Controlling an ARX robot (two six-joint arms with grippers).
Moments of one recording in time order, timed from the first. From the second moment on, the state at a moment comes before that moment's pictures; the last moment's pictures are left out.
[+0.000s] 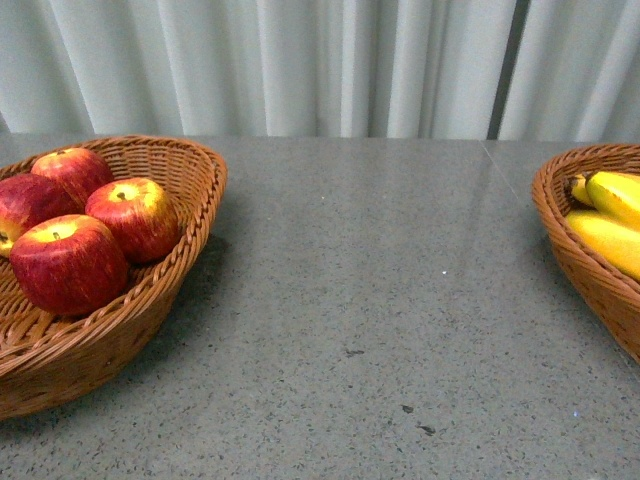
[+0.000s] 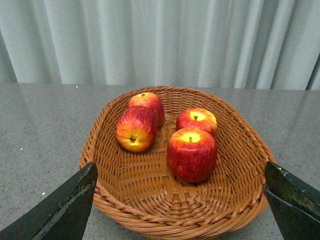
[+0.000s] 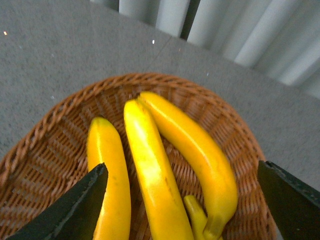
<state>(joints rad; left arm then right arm) 0.00 0.01 0.01 0.00 0.00 0.00 -0.28 1.41 0.85 0.04 -0.48 -0.49</state>
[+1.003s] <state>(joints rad) 0.00 0.01 0.01 0.00 0.00 0.00 0.00 0.54 0.21 0.33 0.00 -0.01</state>
